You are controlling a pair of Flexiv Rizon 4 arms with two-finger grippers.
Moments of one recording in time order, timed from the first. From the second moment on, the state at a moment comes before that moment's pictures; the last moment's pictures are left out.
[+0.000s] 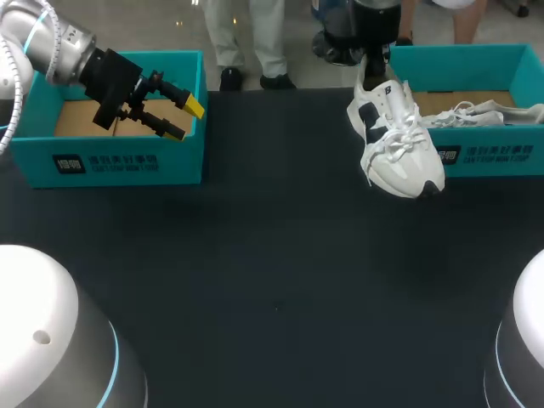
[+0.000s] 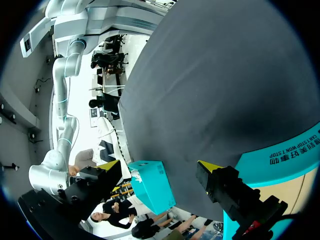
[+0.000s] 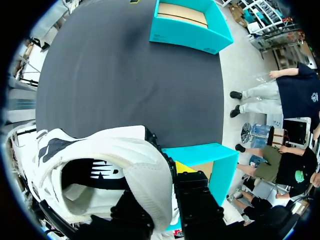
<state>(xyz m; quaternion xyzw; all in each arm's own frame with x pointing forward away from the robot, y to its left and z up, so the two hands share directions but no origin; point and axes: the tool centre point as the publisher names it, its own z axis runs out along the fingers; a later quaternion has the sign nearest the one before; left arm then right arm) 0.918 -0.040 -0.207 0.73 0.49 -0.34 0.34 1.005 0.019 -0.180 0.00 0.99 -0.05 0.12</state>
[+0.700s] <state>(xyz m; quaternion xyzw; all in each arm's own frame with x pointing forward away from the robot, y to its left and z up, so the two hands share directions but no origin) 0.918 -0.040 -0.207 0.73 0.49 -0.34 0.34 1.008 0.009 -0.187 0.03 0.99 -0.03 0.12</state>
